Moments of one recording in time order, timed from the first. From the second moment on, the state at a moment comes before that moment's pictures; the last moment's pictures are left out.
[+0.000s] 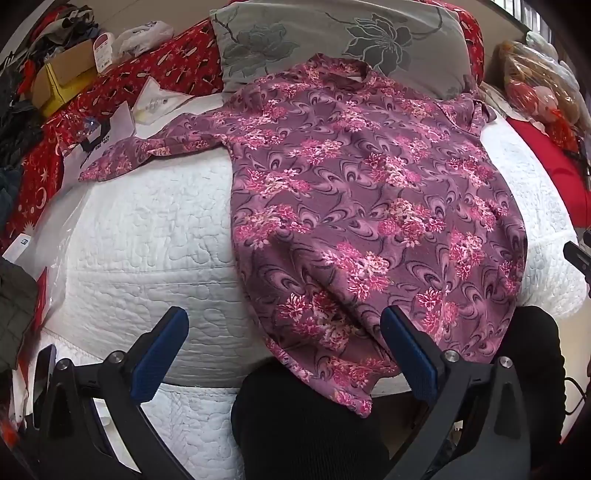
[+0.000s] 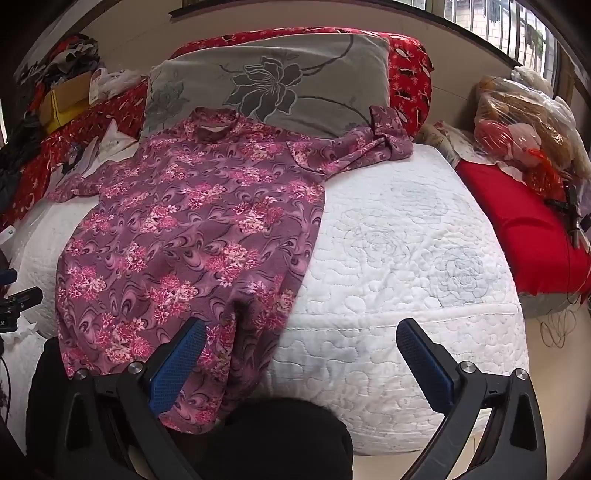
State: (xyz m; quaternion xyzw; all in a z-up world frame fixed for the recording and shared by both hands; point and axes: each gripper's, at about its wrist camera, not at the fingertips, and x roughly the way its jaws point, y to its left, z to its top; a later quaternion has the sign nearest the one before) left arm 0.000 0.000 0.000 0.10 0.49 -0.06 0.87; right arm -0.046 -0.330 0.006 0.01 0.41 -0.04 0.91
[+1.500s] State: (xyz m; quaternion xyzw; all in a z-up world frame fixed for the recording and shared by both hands) left arm 0.020 0.042 -0.021 0.04 0.53 -0.02 0.85; right arm -0.045 -0.351 -0.014 0.08 0.43 0.00 0.90
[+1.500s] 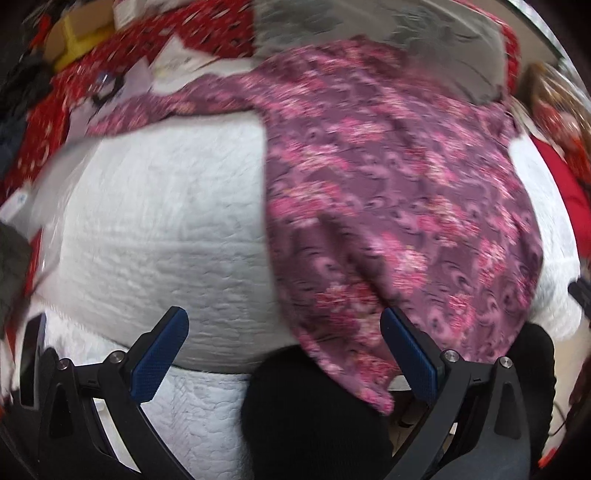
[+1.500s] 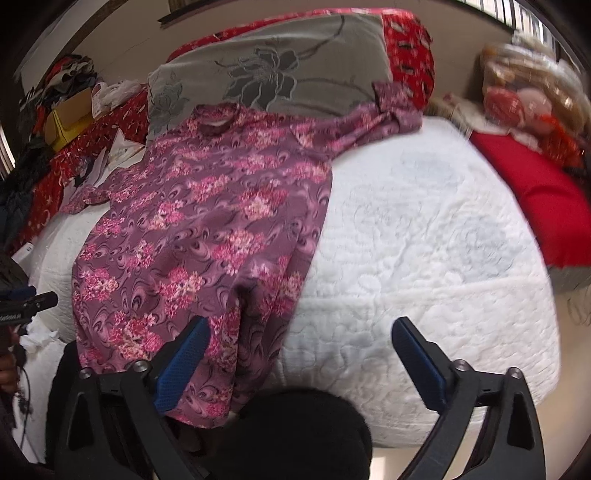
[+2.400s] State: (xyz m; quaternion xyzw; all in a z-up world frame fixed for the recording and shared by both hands) left arm 0.006 0.086 -0.017 -0.17 0.59 -0.15 0.78; right arm -0.059 -0.348 0.002 0.12 0.43 0.13 0.88
